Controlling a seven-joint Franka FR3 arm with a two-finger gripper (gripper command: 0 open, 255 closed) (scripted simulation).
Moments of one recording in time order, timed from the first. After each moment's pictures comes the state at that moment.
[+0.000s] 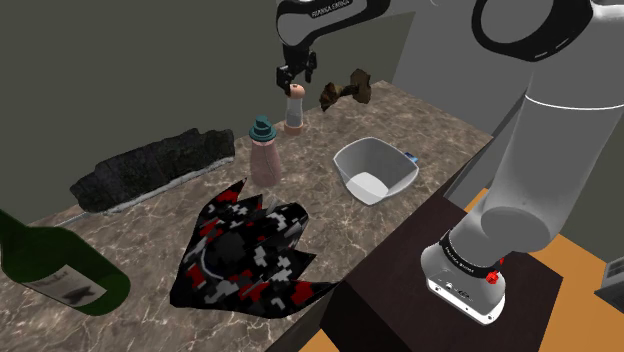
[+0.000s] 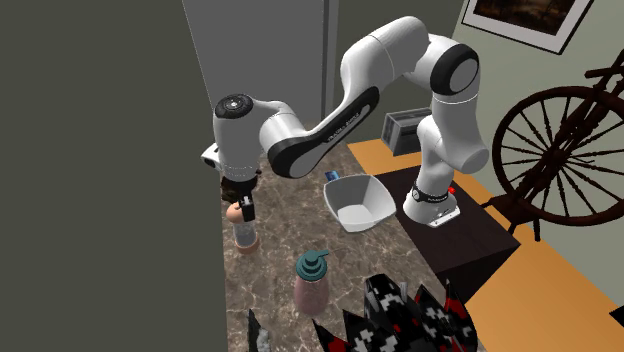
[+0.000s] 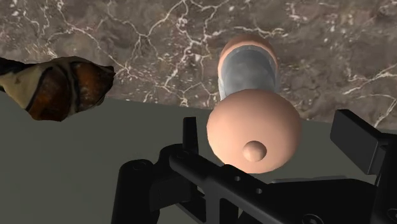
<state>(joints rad) 0.03 0.32 0.04 -1.69 -0.23 2.08 0.12</state>
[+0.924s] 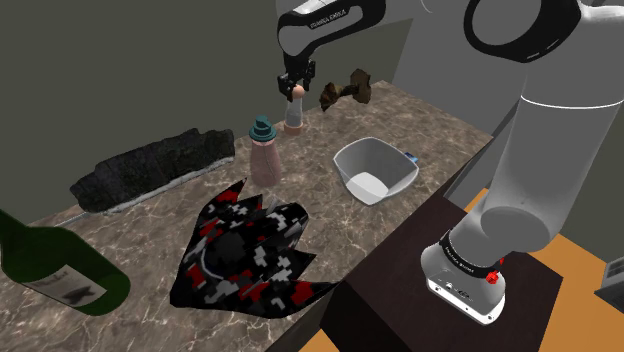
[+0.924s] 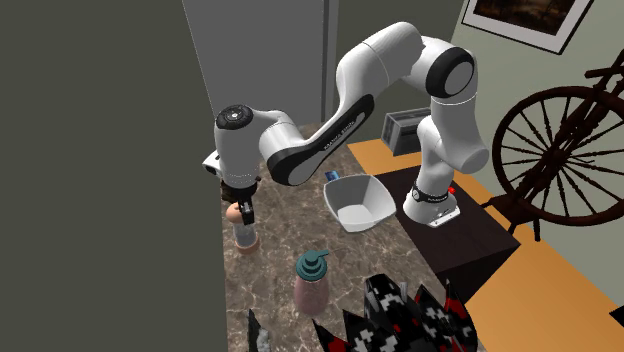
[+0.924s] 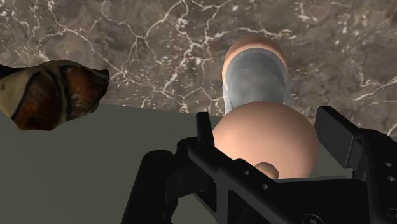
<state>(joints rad) 0.03 0.35 0.04 -1.71 -0.24 2.13 0.12</state>
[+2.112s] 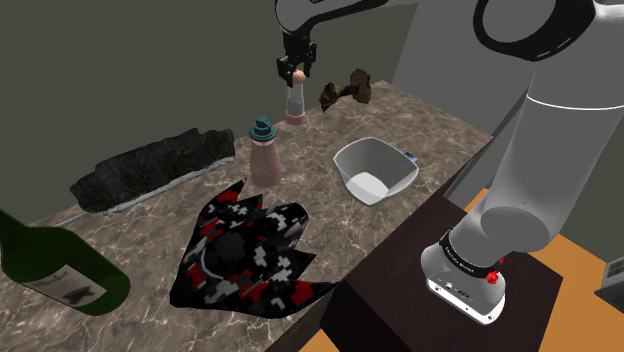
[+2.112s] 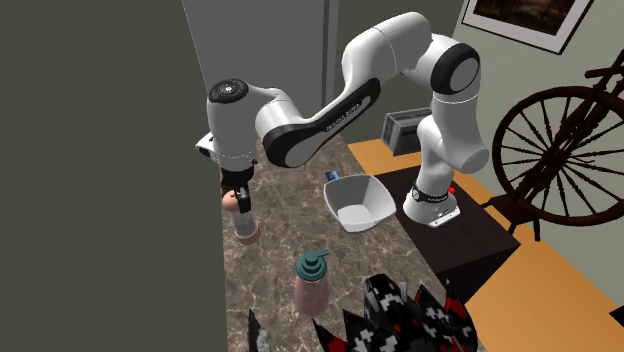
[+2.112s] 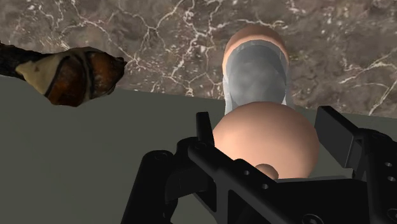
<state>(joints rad) 0.03 0.32 0.04 -1.62 -0.22 2.01 0.10</state>
